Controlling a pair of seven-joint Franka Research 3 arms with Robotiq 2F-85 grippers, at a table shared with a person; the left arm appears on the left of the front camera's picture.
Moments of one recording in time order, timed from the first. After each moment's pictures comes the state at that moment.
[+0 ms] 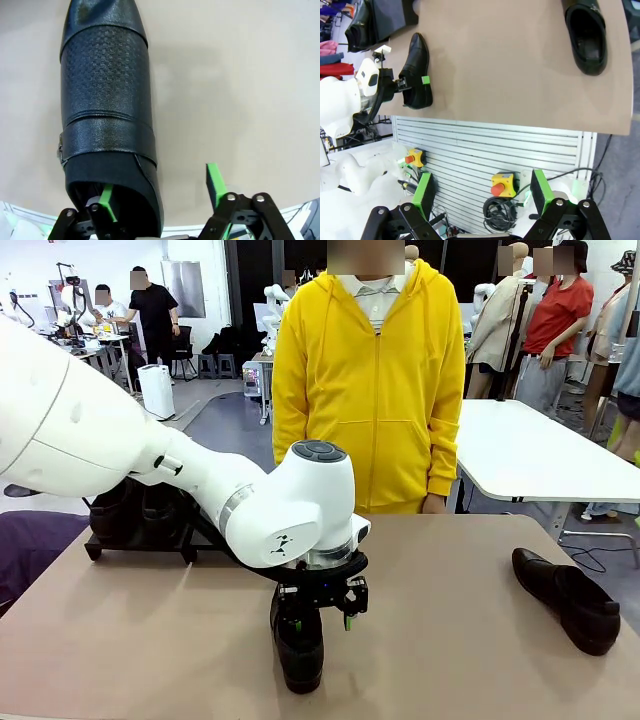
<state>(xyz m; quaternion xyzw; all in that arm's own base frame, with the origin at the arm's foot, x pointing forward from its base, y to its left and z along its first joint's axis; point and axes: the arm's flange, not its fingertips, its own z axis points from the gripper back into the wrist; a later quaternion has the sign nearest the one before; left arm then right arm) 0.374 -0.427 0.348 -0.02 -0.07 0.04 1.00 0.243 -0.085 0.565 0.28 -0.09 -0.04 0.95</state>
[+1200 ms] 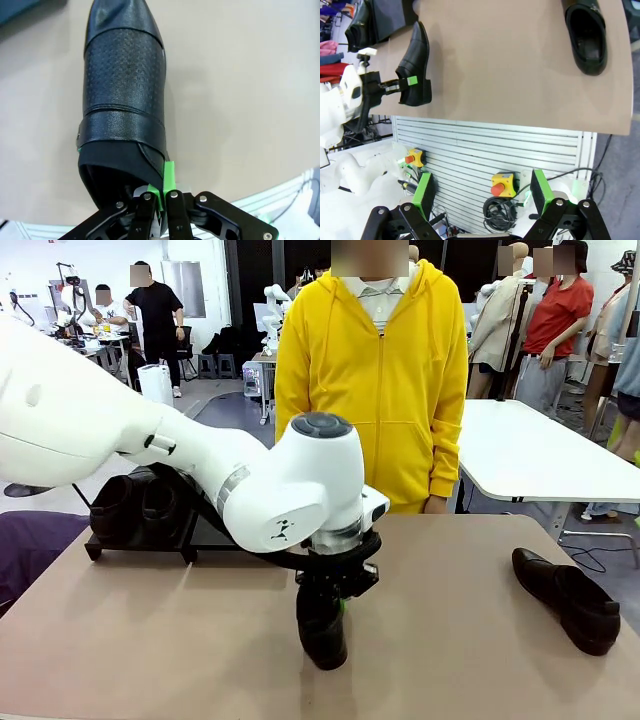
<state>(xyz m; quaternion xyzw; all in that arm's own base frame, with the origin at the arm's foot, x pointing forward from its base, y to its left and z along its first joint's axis) 0.358 -0.442 0.405 -0.05 -0.13 -0.06 0.99 0.243 -0.085 0.565 0.28 -0.09 -0.04 0.95</state>
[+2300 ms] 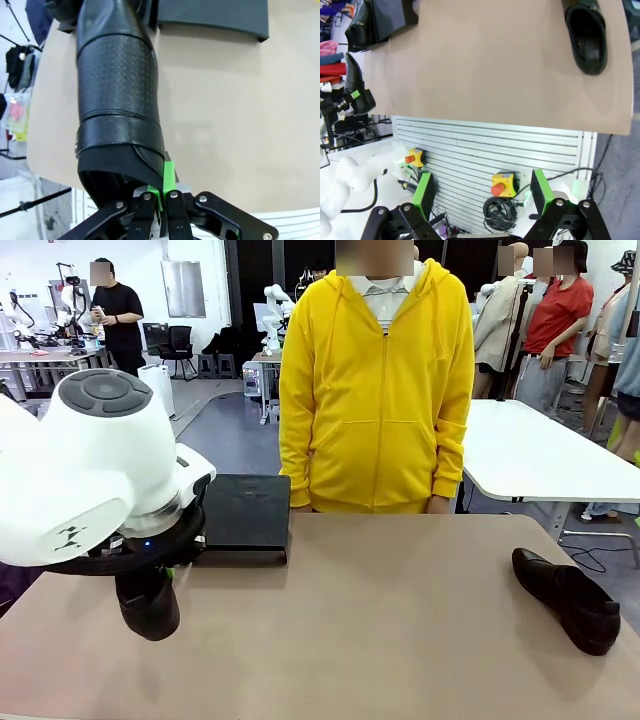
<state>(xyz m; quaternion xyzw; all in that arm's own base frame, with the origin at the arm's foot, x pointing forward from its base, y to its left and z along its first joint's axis) 0.302 -0.217 0.468 0.06 -0.24 0.08 0.97 0.243 -0.085 0.564 0.28 -0.09 -0.05 0.95</state>
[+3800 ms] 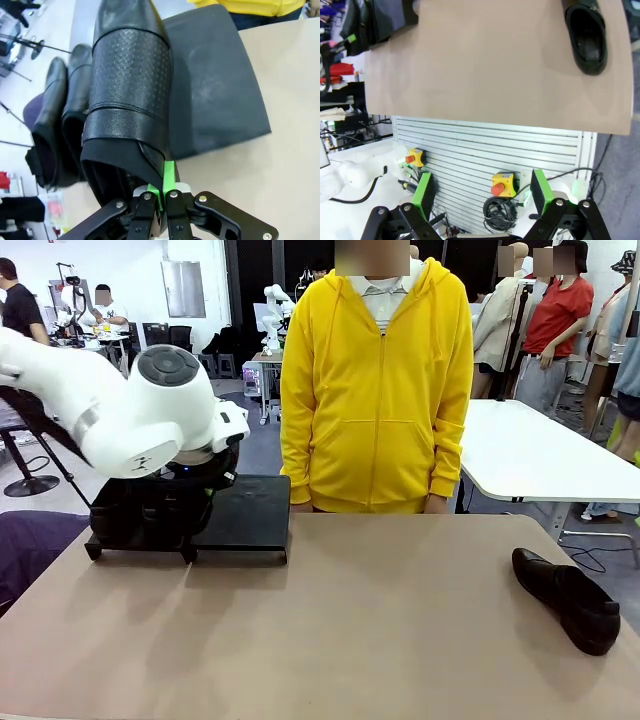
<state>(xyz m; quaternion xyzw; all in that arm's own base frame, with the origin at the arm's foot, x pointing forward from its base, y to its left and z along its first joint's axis) 0.497 -0.221 0.477 0.10 -0.32 -0.13 0.93 0.243 -0.085 0.565 0.28 -0.09 -0.05 0.95</state>
